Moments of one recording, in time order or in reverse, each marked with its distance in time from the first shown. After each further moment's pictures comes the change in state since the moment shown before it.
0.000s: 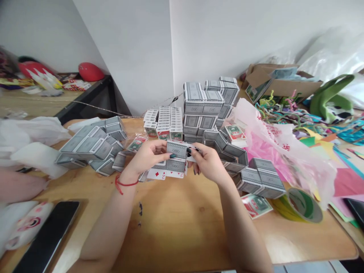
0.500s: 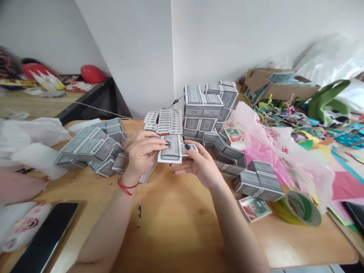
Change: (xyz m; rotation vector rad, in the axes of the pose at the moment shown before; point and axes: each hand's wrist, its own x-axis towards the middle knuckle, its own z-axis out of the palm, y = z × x) left_hand -0.004 0.007 -0.005 0.536 0.395 0.415; right_hand -0.004 -0.017 0.017 0.588 -0.041 0.165
